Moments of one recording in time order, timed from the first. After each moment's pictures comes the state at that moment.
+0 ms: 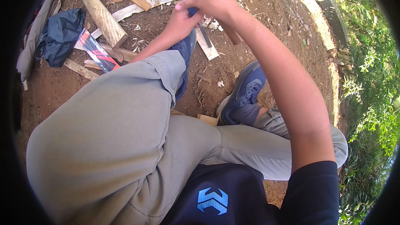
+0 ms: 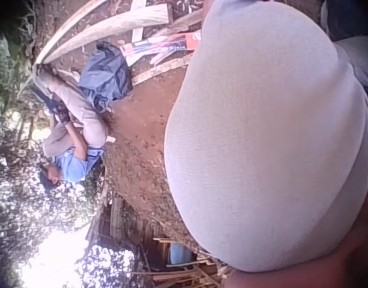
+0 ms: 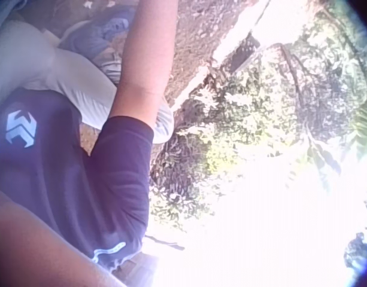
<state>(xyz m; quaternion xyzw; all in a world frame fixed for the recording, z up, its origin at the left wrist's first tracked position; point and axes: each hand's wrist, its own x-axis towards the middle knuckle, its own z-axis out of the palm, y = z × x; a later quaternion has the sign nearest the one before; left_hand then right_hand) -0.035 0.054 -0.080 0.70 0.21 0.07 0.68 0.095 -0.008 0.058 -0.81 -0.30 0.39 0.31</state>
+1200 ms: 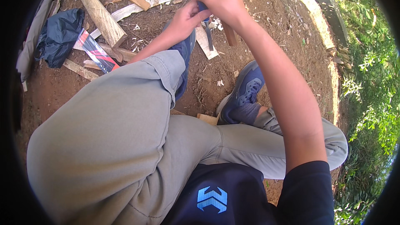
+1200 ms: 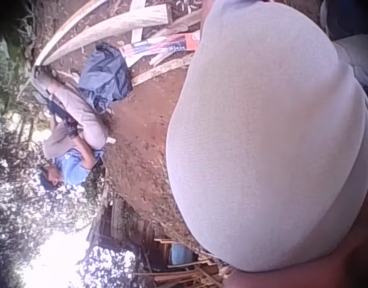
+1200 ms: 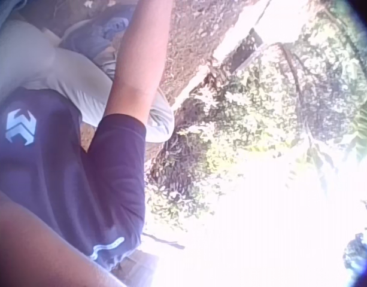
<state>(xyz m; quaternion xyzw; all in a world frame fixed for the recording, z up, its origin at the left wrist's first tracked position) -0.035 0.051 -0.061 0.71 0.17 0.01 0.68 0.096 -0.025 0.050 -0.79 -0.24 0.32 0.46</state>
